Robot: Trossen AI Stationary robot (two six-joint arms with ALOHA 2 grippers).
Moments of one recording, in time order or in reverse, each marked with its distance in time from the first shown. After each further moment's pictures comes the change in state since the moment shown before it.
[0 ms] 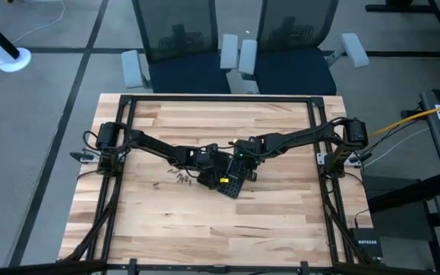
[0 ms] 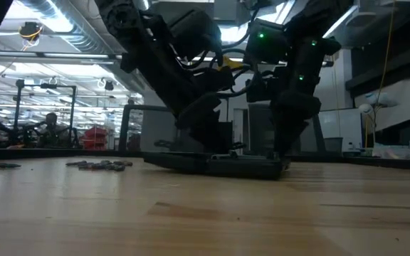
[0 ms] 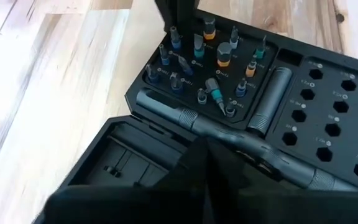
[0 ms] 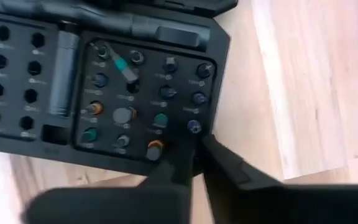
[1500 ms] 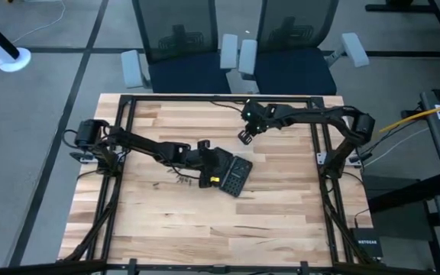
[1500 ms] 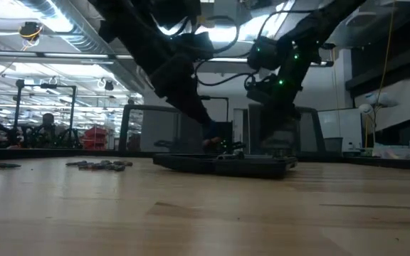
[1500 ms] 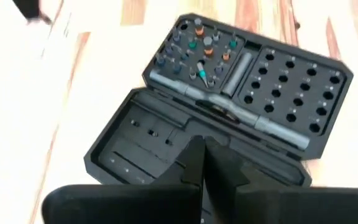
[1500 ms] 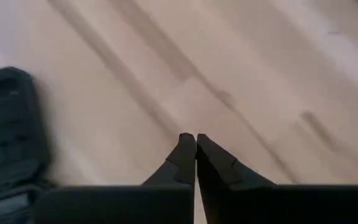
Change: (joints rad) left arm -0.026 -0.216 -0.062 -0.133 -0.031 0.031; right arm -0.376 -0.051 0.030 0.085 -0.025 0.155
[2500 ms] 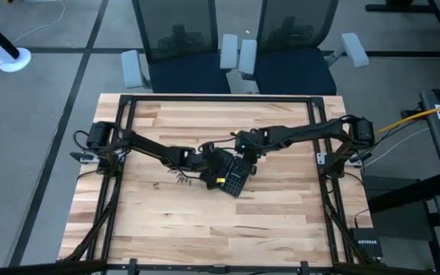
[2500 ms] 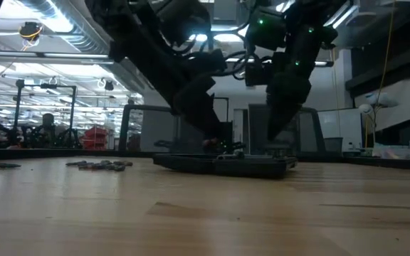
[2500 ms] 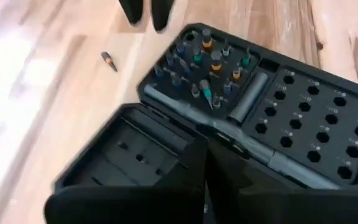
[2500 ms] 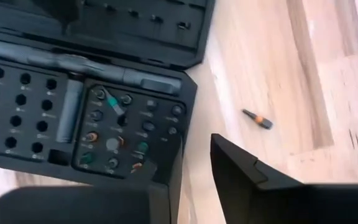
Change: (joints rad) left arm -0.008 0.123 0.000 0.177 -0.025 -0.072; right arm 0.314 -0.020 0.015 -0.148 0.052 -0.177
